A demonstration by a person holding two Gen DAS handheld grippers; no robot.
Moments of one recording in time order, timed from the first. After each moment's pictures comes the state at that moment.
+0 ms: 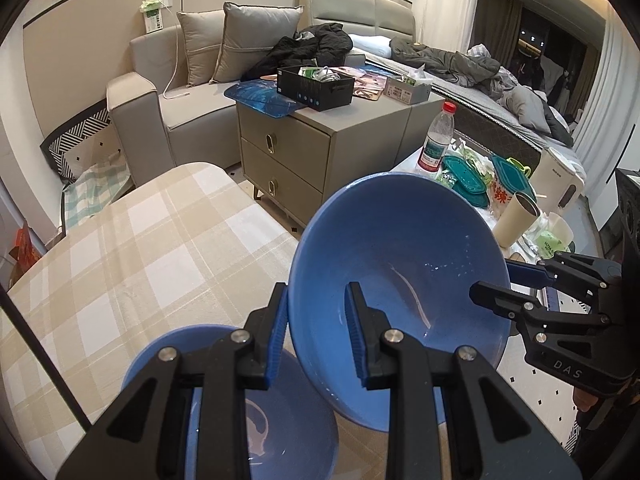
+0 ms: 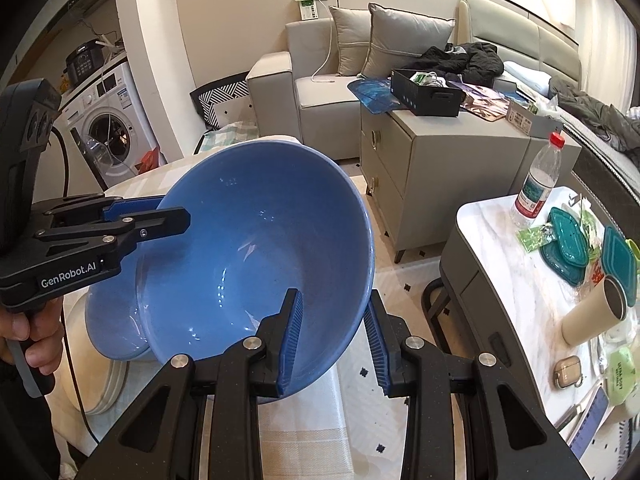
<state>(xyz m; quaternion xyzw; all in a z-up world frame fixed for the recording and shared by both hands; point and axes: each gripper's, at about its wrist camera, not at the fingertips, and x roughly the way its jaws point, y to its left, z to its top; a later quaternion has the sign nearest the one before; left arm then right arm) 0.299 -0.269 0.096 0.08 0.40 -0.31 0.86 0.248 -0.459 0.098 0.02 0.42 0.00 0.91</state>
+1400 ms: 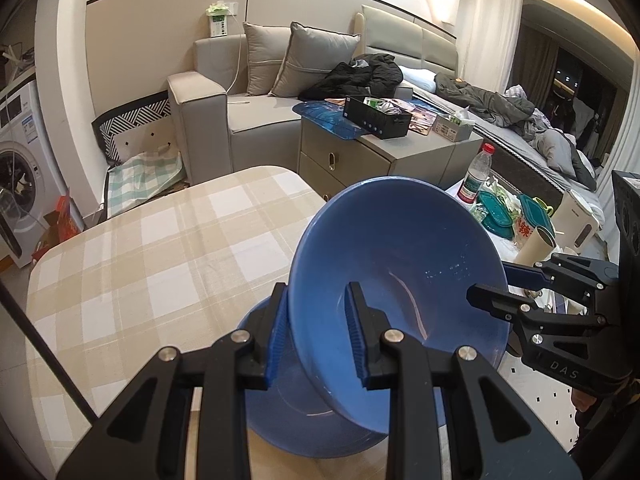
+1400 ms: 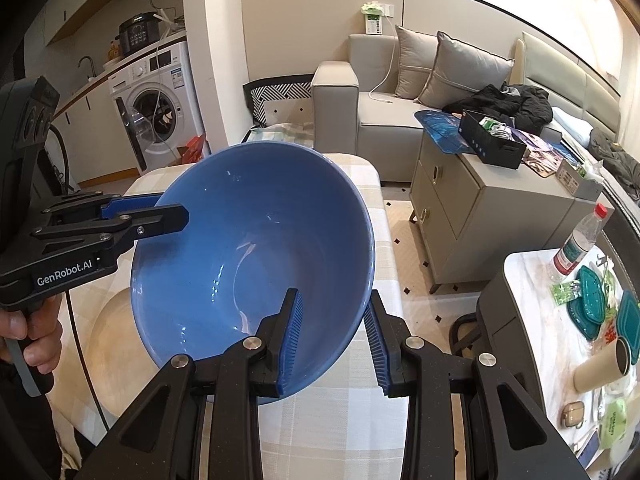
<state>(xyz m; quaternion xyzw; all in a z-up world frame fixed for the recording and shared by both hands) 0.280 -0.159 0.116 0.03 0.38 -0.24 0.89 0.261 -0.354 0.129 -0.04 0.41 0.07 0.91</state>
